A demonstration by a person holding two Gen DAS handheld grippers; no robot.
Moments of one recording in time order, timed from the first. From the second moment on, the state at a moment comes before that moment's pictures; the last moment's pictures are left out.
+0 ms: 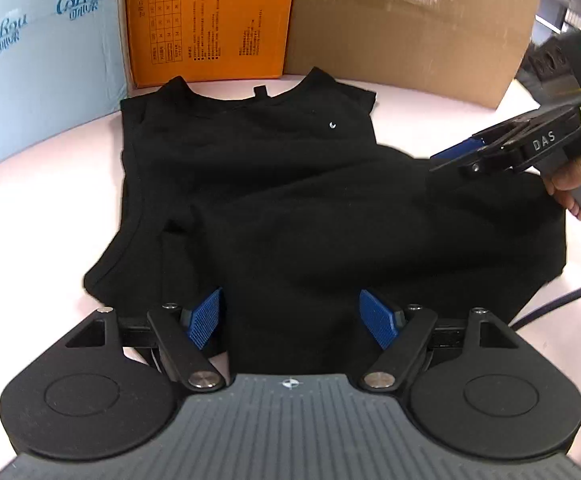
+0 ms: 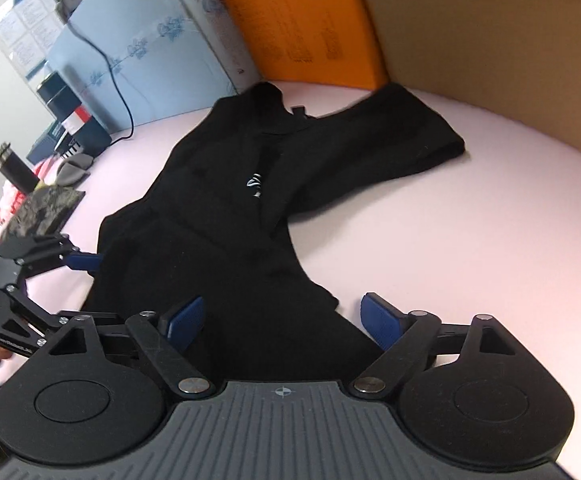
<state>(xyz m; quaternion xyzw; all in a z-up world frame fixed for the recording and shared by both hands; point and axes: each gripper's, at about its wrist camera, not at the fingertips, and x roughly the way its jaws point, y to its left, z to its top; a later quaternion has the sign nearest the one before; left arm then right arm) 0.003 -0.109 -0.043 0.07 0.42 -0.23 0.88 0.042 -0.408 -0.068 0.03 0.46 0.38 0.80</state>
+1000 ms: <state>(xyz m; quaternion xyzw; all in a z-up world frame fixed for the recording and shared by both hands) 0.123 -0.026 -0.016 -0.08 0.41 -0.12 0.90 0.093 -0.464 -0.047 0.08 0.42 0.20 0.88</state>
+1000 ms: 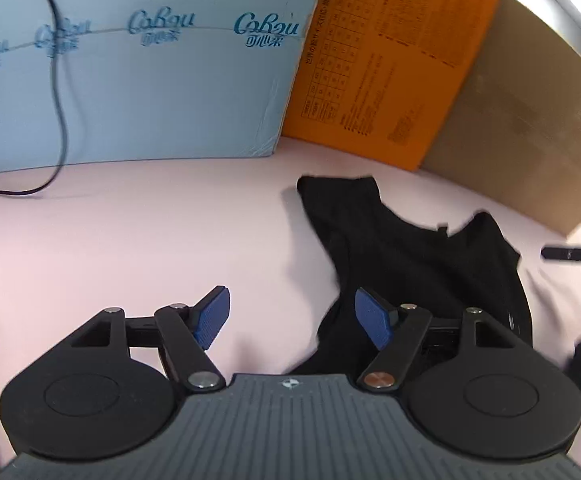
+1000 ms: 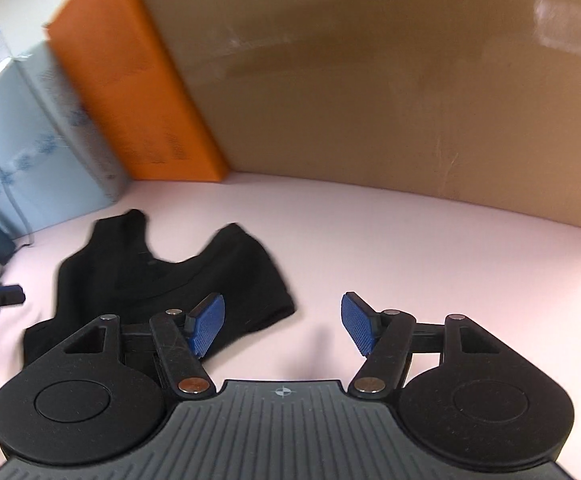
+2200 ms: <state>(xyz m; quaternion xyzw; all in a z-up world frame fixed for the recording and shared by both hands) 0.217 -0.089 -0.044 0.08 0.35 -0.22 0.91 0.102 -0.421 -0.050 -0.22 0.34 0.32 0.86</state>
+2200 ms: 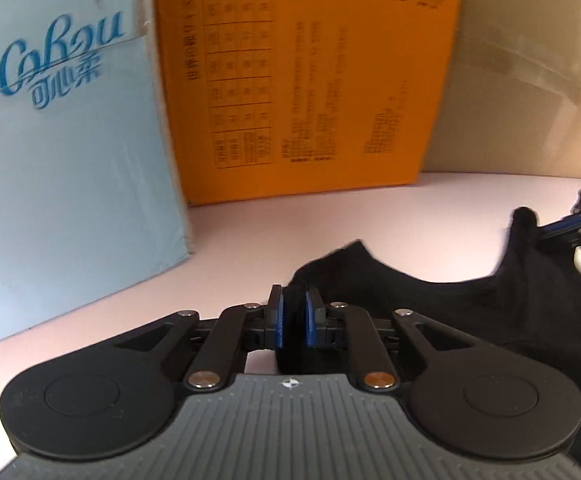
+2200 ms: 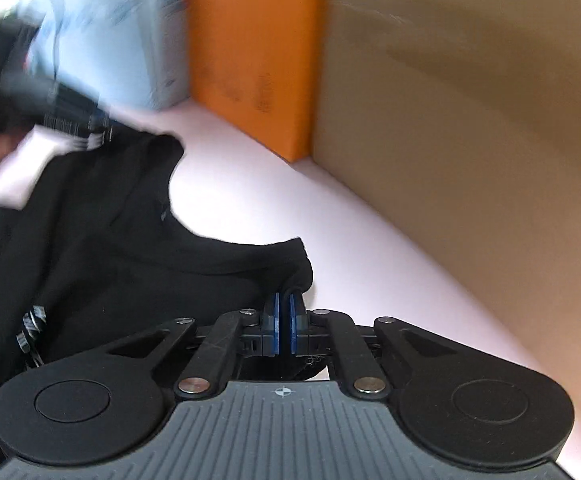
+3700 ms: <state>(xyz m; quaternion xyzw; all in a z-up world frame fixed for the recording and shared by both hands) -0.167 0.025 0.035 -0.10 0.22 -0.04 0.97 -0.102 -0.313 -0.014 -0.40 0.25 0.48 0.74</state>
